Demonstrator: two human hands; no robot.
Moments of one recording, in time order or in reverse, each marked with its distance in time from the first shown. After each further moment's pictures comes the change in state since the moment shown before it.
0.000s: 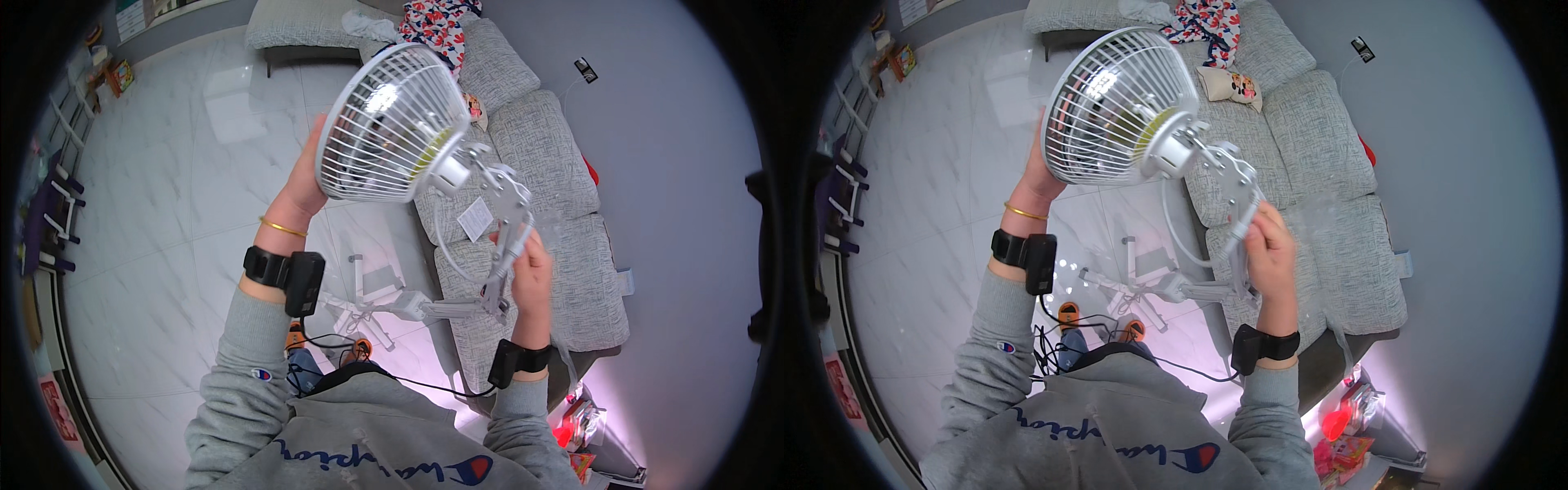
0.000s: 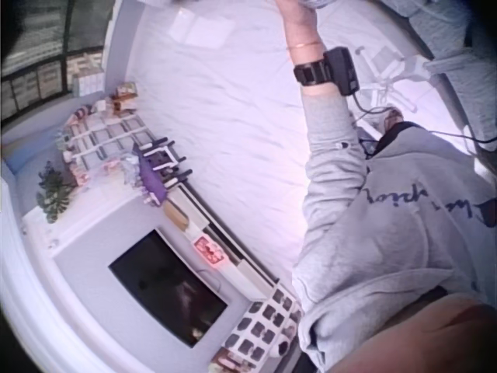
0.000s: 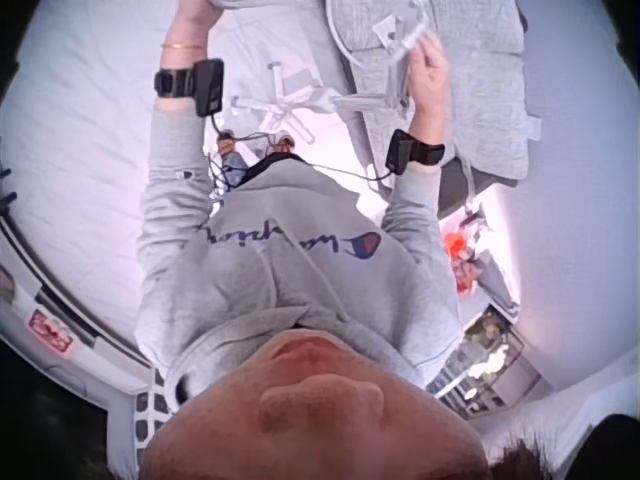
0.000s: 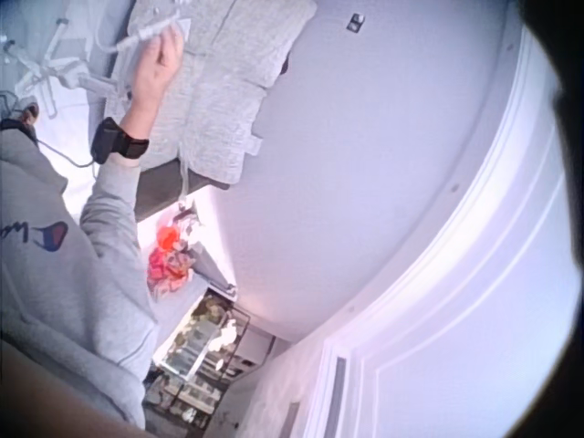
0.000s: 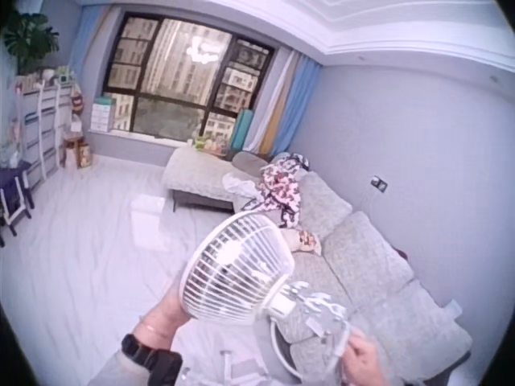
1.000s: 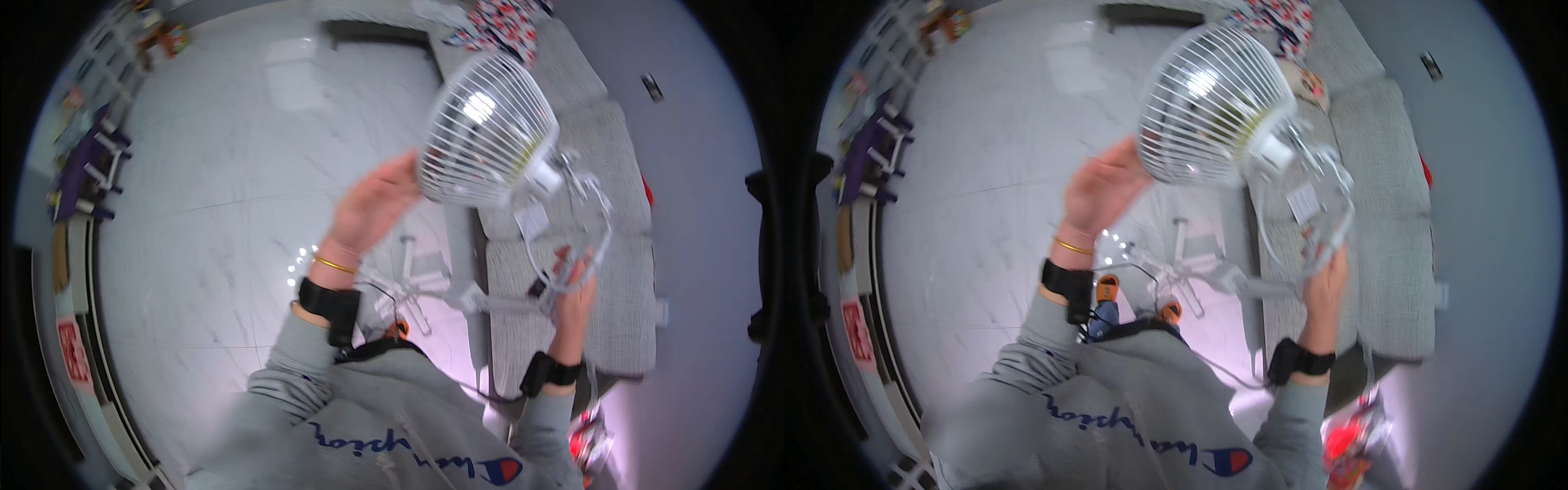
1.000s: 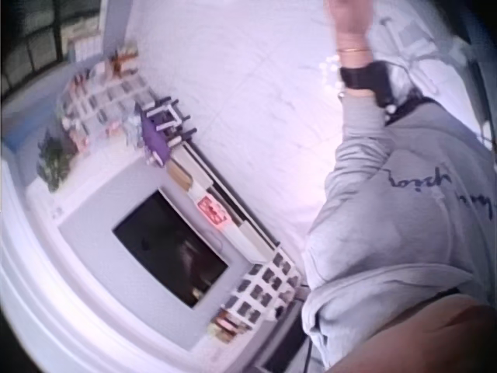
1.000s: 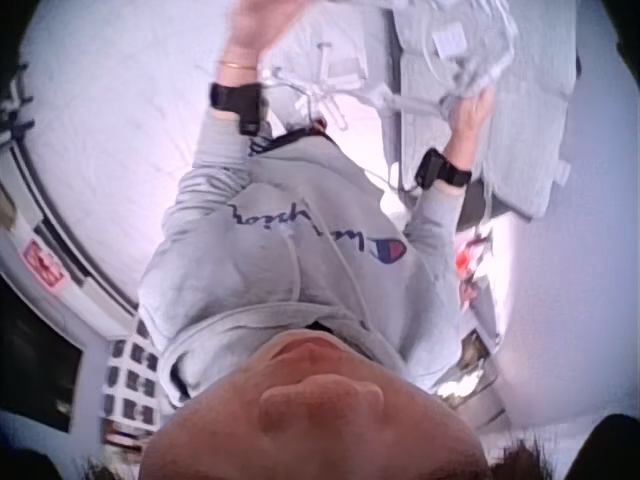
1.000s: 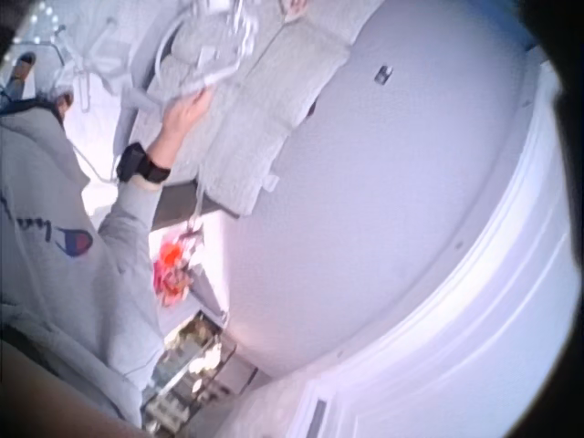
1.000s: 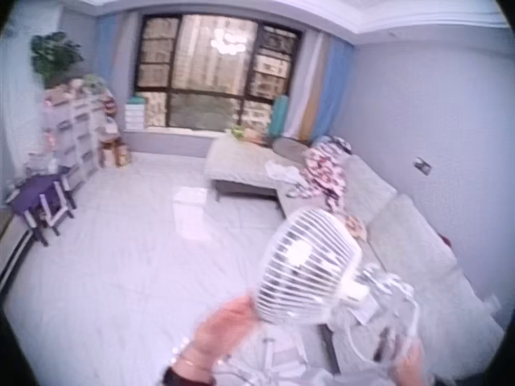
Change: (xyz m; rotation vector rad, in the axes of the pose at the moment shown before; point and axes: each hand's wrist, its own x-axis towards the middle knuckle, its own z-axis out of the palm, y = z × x) left_hand -0.064 -0.009 0.011 0.045 -0.077 0.097; right_hand -0.019 0.034 0.002 -0.029 0.114 0.208
